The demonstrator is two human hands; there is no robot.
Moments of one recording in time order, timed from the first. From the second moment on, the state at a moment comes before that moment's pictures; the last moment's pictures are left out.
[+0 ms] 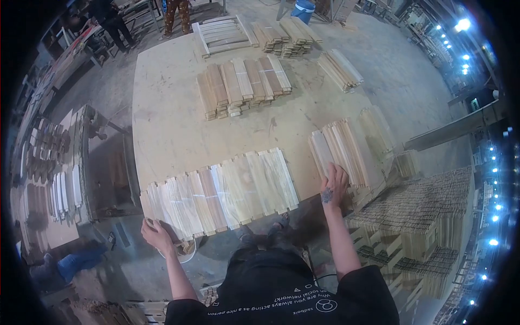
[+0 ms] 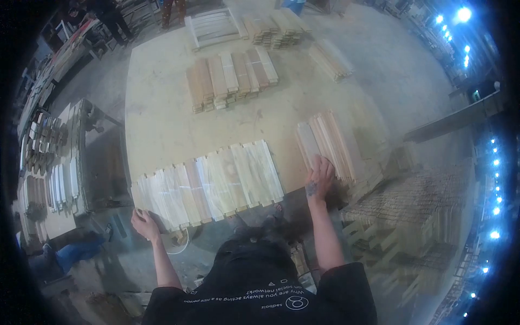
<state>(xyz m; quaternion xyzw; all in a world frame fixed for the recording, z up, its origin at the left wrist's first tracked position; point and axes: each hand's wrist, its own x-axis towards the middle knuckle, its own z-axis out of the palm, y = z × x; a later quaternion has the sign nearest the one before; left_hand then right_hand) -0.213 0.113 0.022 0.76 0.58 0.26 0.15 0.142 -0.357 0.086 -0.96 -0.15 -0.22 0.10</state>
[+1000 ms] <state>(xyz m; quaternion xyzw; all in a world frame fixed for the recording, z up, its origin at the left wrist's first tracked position) -0.187 0.093 0.031 0.75 0.58 0.30 0.09 0.108 -0.359 -0.011 -0.94 -0.14 -0.09 0.30</state>
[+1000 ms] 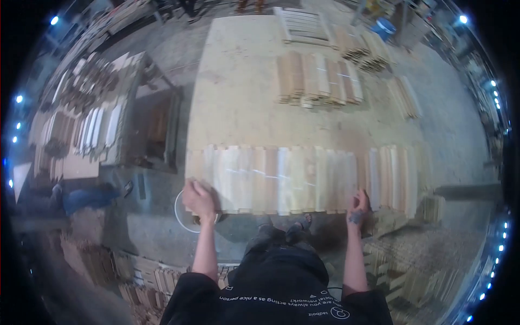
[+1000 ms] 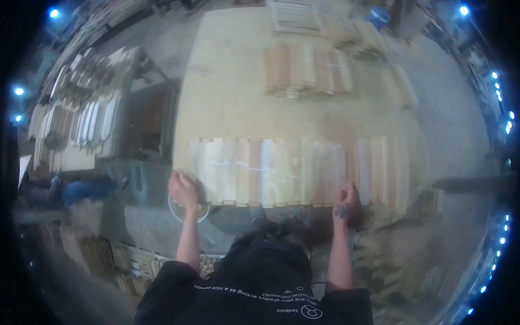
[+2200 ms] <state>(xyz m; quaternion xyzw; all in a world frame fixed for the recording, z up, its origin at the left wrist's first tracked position) -0.238 0.067 0.014 0.69 0.58 0.20 0.39 0.099 -0.341 0.017 -0.92 -0.07 -0.03 0.38</state>
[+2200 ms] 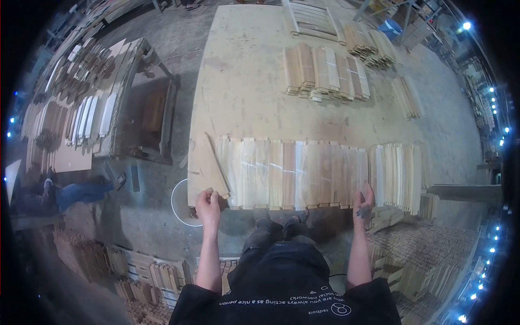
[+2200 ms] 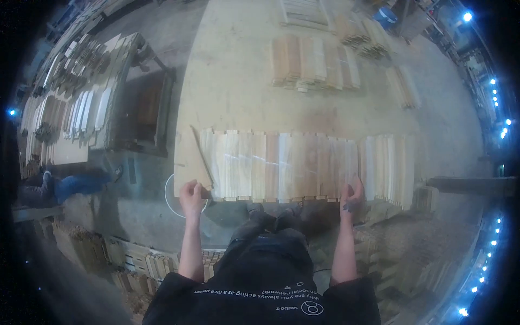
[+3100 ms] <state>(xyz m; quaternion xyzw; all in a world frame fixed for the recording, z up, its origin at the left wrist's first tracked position) -0.231 0.044 0.059 0.82 0.52 0.10 0.22 0.089 -0.338 -0.003 -0.93 -0.09 -0.09 0.34</state>
